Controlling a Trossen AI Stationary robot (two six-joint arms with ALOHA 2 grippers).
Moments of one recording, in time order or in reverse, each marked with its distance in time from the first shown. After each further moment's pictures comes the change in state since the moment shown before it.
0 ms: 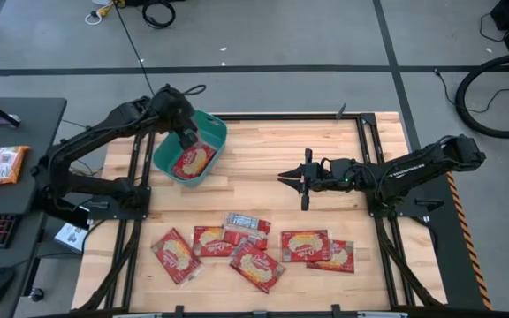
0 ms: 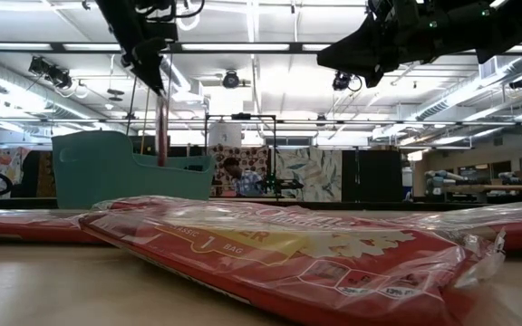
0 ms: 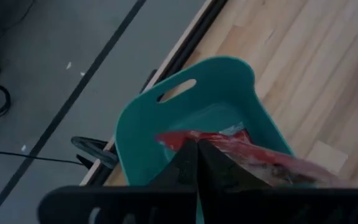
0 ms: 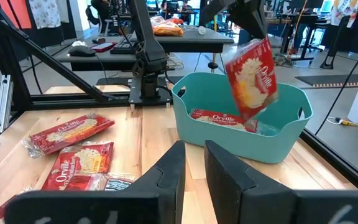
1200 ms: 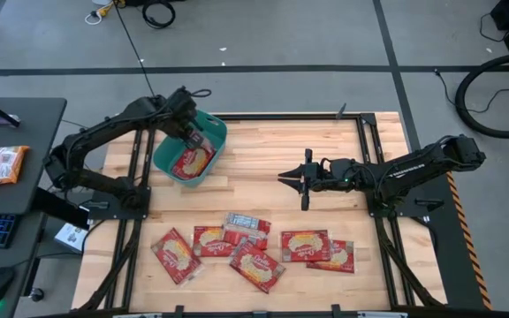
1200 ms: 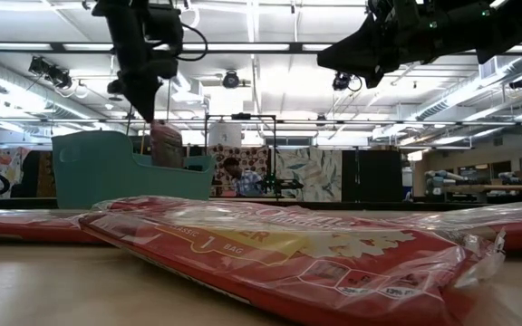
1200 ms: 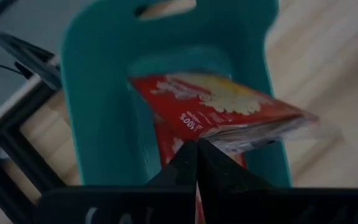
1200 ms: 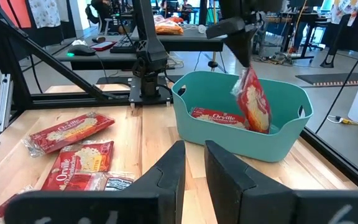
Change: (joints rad) left arm 0.056 0.140 0.000 -0.152 0.123 -0.289; right arm 0.000 0.000 0.000 -0.005 0.000 0.003
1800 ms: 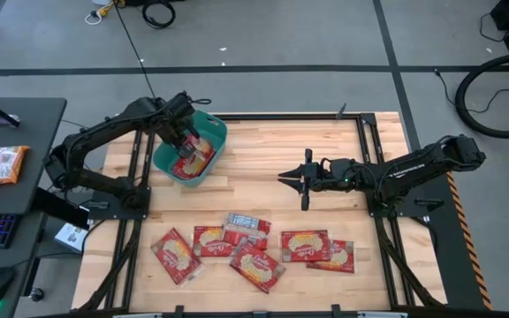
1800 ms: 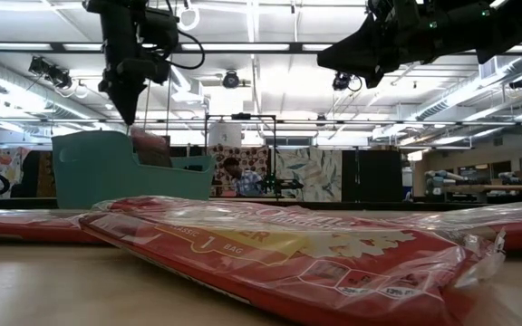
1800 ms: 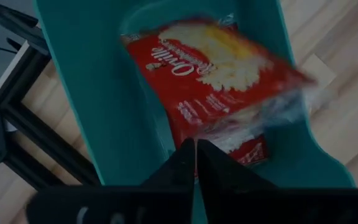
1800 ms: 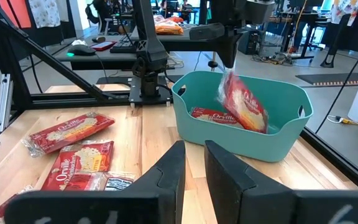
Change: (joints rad) left arm -0.002 0.000 0.000 -0.150 -0.001 0.094; right arm 0.000 0.000 0.000 0.000 0.000 0.000
